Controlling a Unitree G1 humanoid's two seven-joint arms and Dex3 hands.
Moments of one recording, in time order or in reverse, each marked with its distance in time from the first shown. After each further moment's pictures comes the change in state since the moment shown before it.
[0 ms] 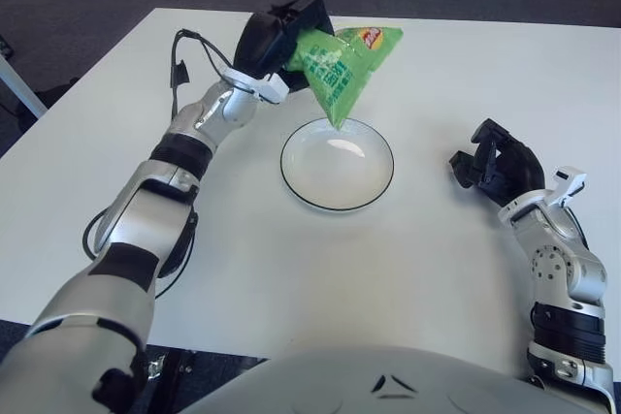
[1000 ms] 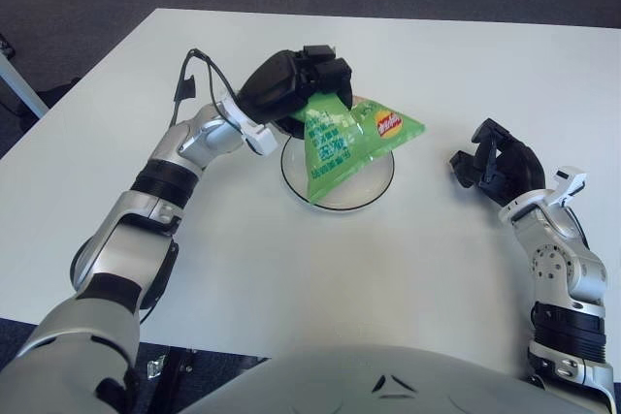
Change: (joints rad) left arm 0.162 0.047 0.026 -0.231 -0.084 -0.219 -0.327; right arm -0.003 -0.002 0.000 0.003 -0.002 0.001 -0.002
